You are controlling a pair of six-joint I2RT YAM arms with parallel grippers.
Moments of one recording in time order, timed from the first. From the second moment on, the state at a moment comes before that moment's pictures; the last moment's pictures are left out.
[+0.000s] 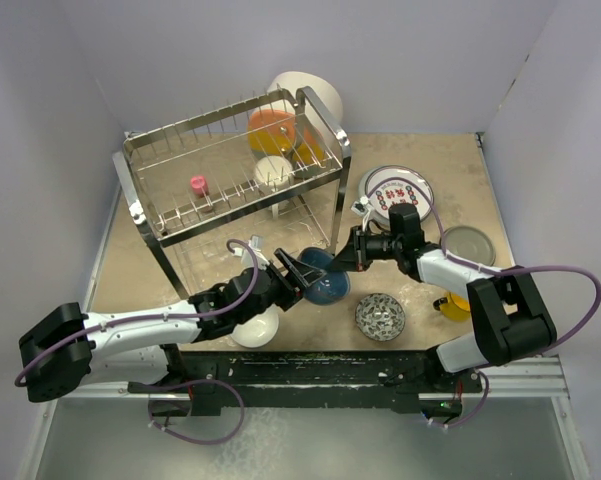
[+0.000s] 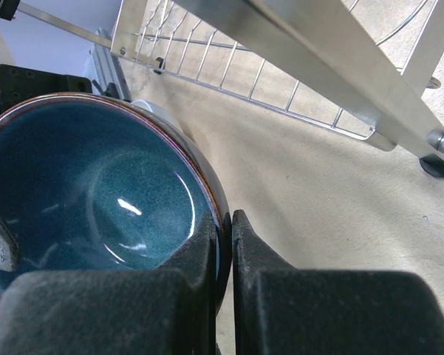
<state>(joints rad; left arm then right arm) -1.08 1.13 0.50 0.27 -0.30 -1.48 0.34 1.45 0.64 0.21 -0.96 0.37</state>
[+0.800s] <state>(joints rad) -1.08 1.02 0.44 0.17 -0.38 -1.39 0.34 1.45 0.76 0.08 -1.02 0.29</state>
